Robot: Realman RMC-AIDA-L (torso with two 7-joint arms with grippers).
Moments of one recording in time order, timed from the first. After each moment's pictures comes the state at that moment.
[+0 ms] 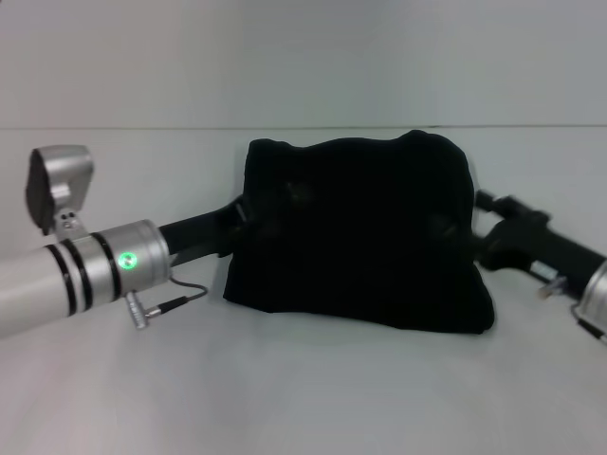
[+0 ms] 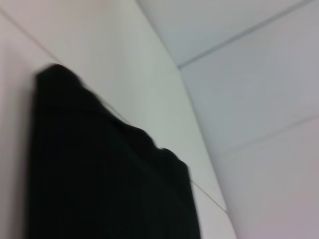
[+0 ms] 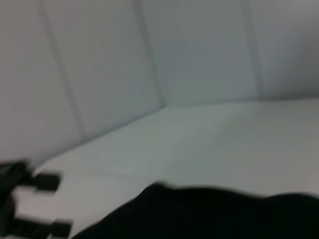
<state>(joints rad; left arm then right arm) -0.71 -2.12 0.56 0.29 1.87 1.13 -2.08 0.58 2.09 -0.51 -0.23 -1.70 -1.14 0.95</state>
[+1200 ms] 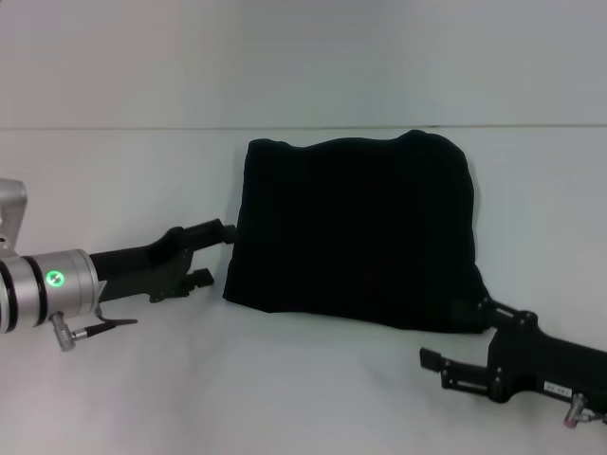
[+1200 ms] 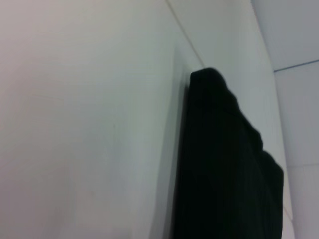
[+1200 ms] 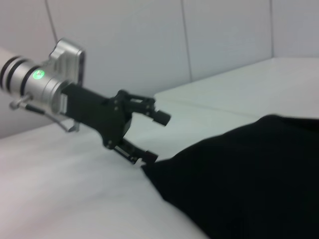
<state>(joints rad) -0.65 -2.01 0.63 0.28 1.99 1.12 -2.39 0.43 2.08 -0.66 -0.33 -1.89 -1.37 0.92</state>
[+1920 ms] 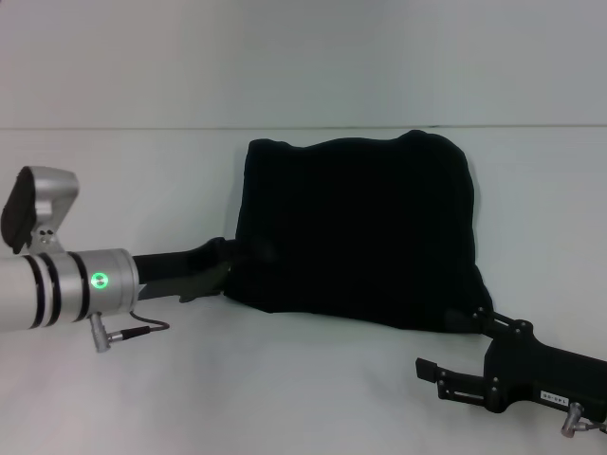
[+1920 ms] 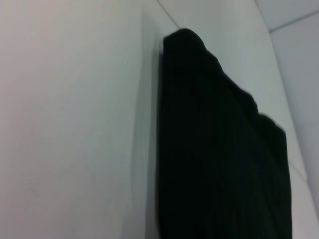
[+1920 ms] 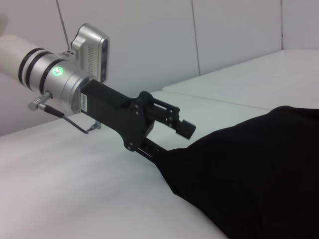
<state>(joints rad) -0.68 -2.07 0.70 0.35 2.02 1.08 -2.34 0.42 2.09 -0.66 -0.32 -1.91 -1.38 0.91</state>
